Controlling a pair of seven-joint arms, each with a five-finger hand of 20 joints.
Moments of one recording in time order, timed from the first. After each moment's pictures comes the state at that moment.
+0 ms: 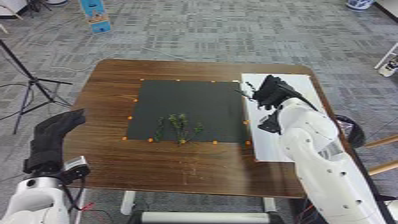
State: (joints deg) left arm 130.6 -50.7 -98.6 -122.8 59.2 33.9 7.1; right arm -80.8 -67.9 73.7 -106.2 -129.3 -16.7 32.1
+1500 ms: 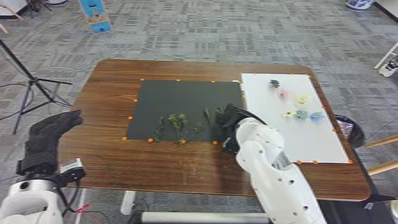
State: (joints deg) left arm 133.7 -49.7 -101.1 -124.6 60.0 33.6 6.4; right arm -82.8 -82.7 67.7 -99.8 -132.8 -24.9 37.9
